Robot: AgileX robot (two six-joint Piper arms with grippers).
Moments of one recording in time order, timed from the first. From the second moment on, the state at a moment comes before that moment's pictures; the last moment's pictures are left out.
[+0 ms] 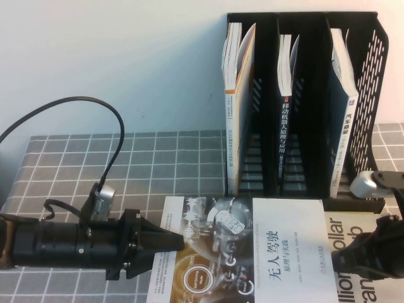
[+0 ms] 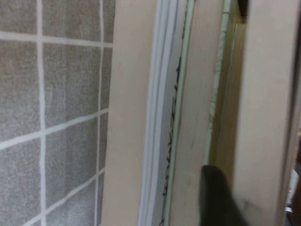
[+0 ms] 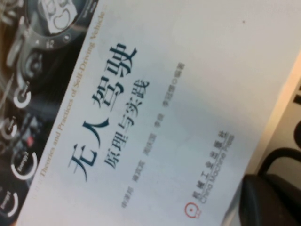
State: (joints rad) right arm 0.26 1.42 -0.66 0.87 0.60 -0.67; left arm -0.01 1.87 -0.74 -1.54 1.17 1.02
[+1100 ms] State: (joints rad) right arm 0.08 0.83 -0.68 0.71 0.66 -0.67; left arm -0.01 1.30 -1.26 -1.07 1.14 0.37
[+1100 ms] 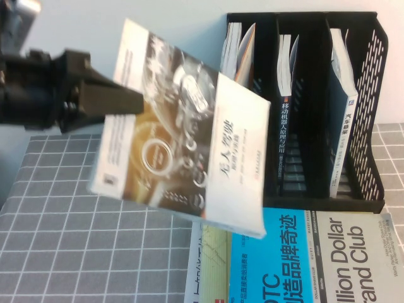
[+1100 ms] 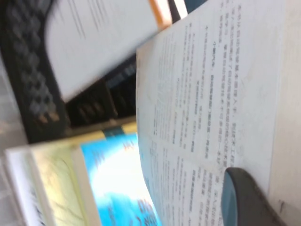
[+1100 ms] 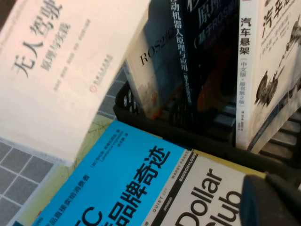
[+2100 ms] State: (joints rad) right arm 0.08 0.82 -0.68 0.71 0.70 -0.66; left arm -0.20 1.47 -1.66 -0.98 1.02 0.19
